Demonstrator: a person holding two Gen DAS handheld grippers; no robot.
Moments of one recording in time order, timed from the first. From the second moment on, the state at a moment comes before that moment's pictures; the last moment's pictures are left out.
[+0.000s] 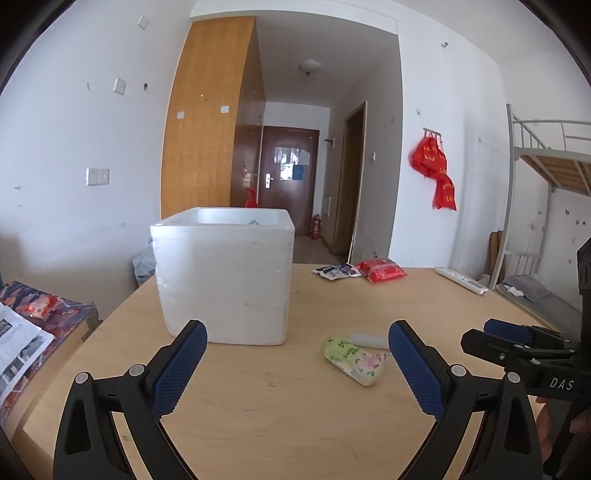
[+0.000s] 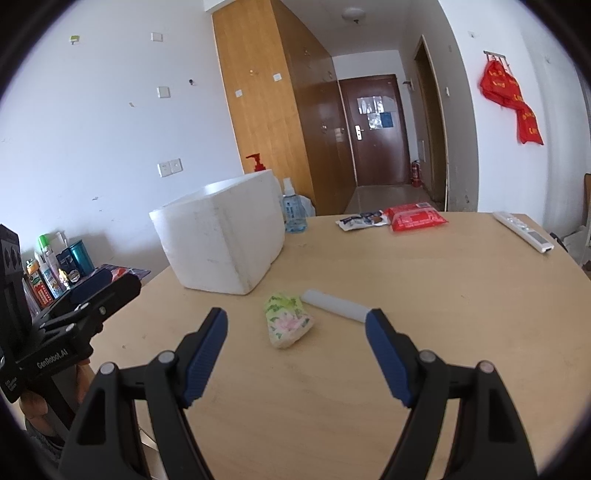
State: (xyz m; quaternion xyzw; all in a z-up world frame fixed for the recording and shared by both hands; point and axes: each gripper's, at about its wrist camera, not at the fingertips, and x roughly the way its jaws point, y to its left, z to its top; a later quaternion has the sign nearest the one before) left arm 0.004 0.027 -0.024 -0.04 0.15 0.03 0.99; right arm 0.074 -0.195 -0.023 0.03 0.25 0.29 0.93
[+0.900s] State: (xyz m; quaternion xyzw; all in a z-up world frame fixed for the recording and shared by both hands) left arm 0.097 0.003 -0.054 -0.04 0.27 0.00 0.96; right arm 0.143 -0.206 -0.043 0.03 0.32 0.25 0.91
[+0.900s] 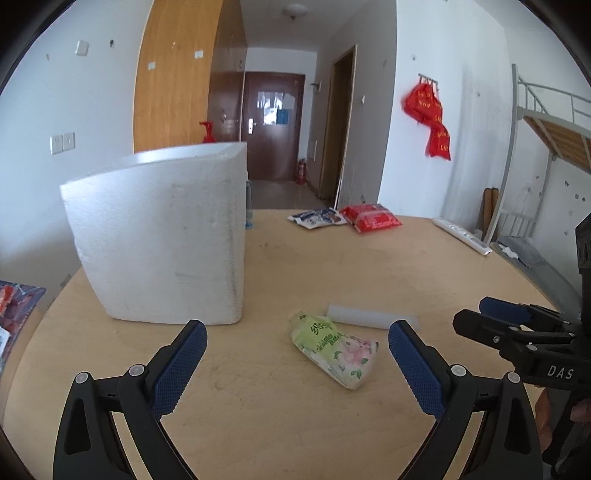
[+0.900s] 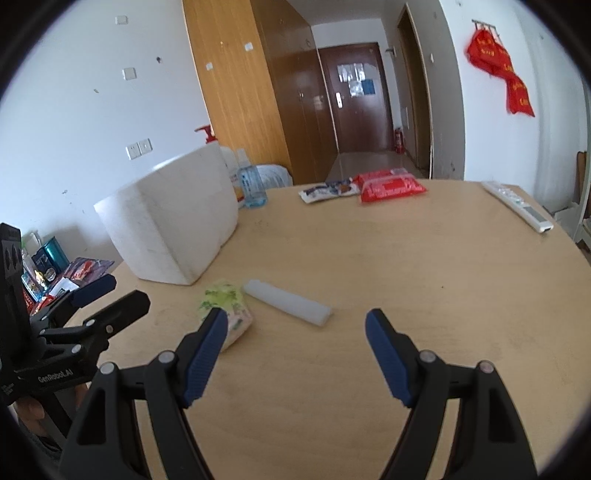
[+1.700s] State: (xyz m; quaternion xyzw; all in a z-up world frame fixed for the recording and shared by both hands) left arm 0.174 -0.002 -0.090 -0.07 0.41 -0.01 0.91; right arm 0.203 -0.199 -0.061 0.01 0.40 0.26 0.88
